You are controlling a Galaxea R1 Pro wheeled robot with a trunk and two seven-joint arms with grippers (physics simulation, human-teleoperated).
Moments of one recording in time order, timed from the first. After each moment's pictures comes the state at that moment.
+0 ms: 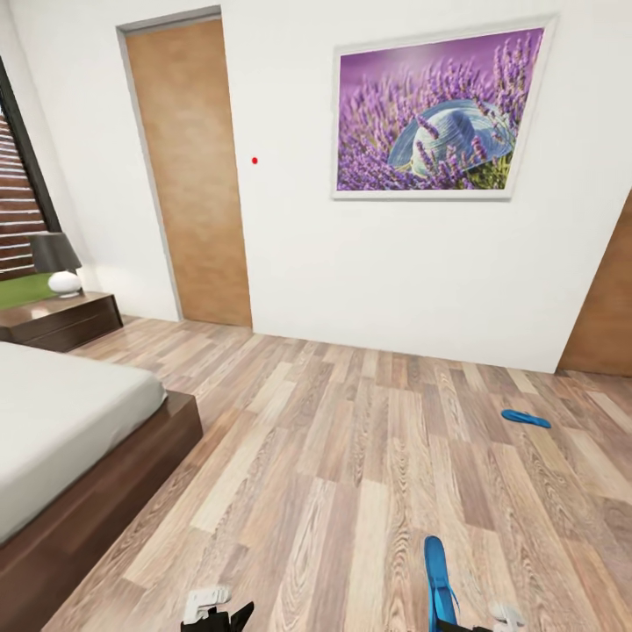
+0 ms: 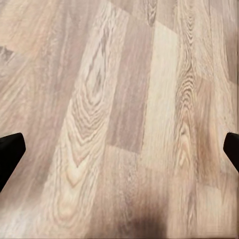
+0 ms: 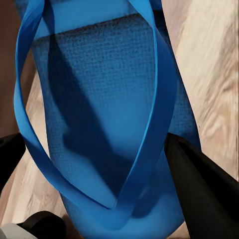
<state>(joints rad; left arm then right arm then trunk) -0.22 -0.01 0.18 -0.54 0.11 0.02 -0.51 -0.39 -0.27 -0.45 -0.14 0.08 0.06 1.01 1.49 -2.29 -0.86</state>
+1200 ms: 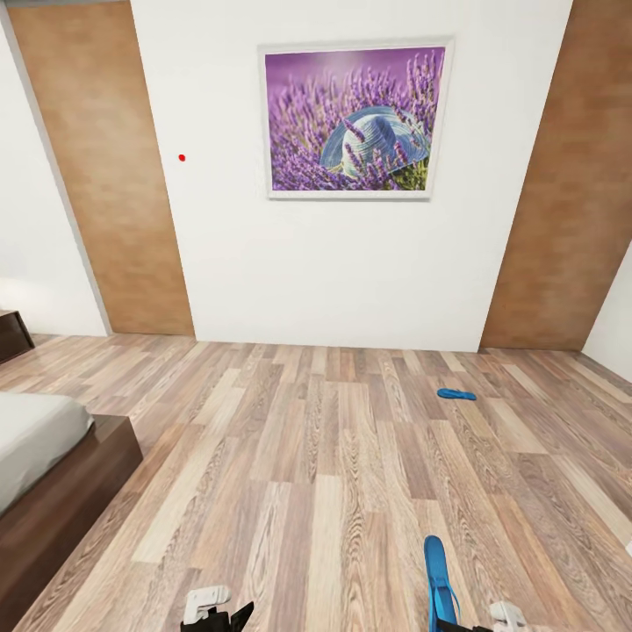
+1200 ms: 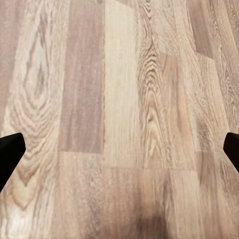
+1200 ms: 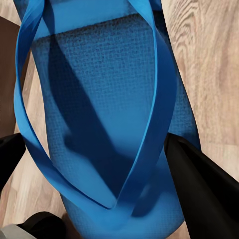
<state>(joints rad) -0.22 -0.01 0.18 -0.54 0.10 0.02 -0.51 -0.39 -0.27 -0.45 -0.14 0.08 0.06 1.00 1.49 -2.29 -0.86</state>
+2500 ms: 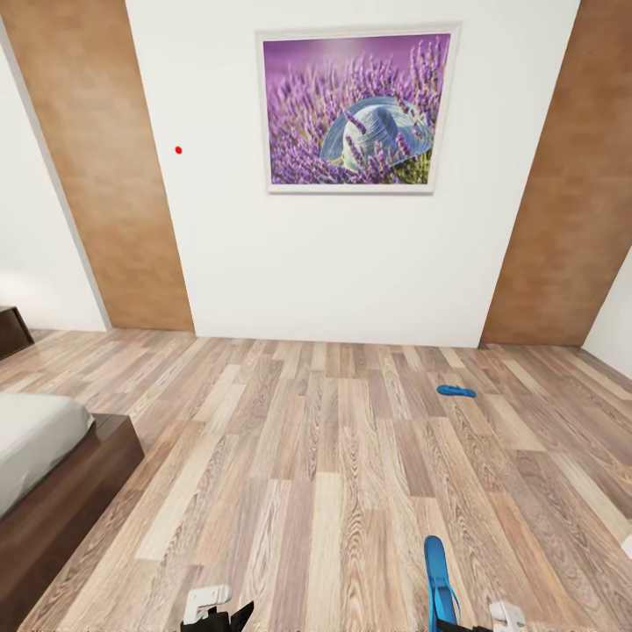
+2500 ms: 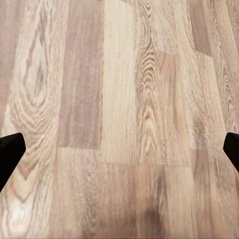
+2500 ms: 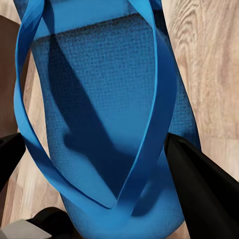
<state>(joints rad) -0.22 -0.01 0.18 -0.54 0.10 0.02 -0.51 -0.39 -0.27 -0.45 -0.14 0.08 0.06 1.00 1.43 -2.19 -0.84</state>
